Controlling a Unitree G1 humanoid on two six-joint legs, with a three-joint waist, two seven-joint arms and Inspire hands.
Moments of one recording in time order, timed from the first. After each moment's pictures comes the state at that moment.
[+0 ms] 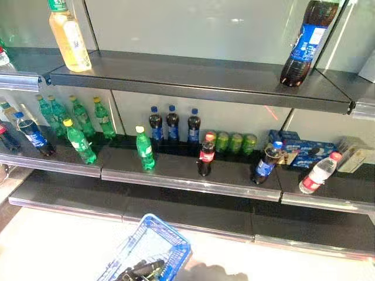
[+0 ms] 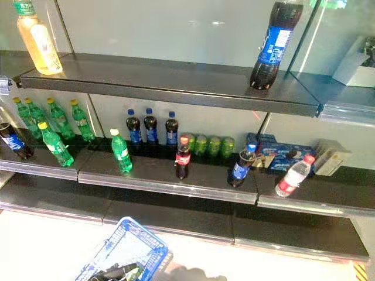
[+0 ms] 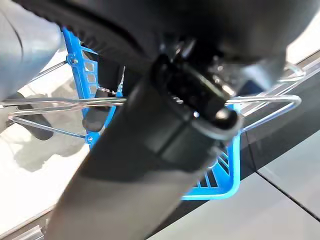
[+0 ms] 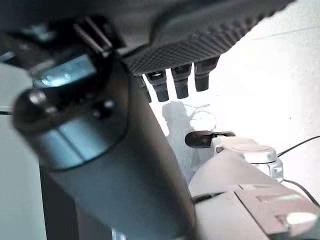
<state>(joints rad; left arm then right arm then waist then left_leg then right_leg) -0.02 0.23 0.04 1.28 -0.57 0.06 -0.17 0.04 -0.29 0.10 1.29 0.16 0.03 0.11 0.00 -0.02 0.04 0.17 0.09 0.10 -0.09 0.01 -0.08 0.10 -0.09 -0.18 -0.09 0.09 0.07</state>
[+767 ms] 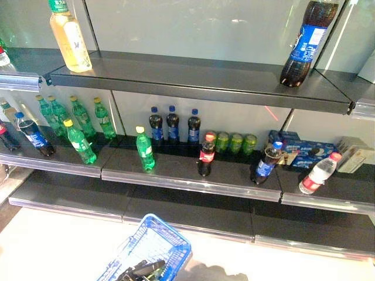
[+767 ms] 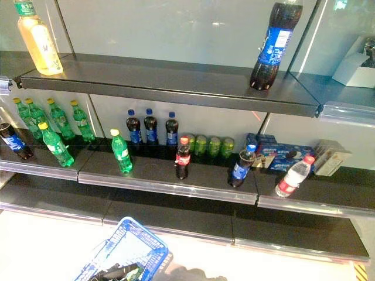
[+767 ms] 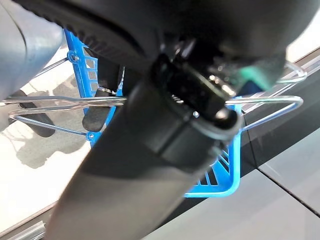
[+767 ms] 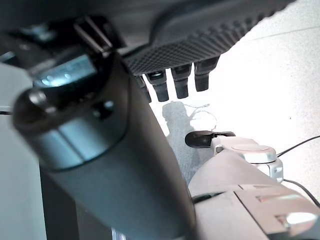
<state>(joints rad) -0.02 0.23 0.04 1.28 -0.57 0.06 -0.19 0.04 -0.29 0.10 1.29 0.16 0.03 0.11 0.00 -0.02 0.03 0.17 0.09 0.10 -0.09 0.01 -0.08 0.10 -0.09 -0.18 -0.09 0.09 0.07</state>
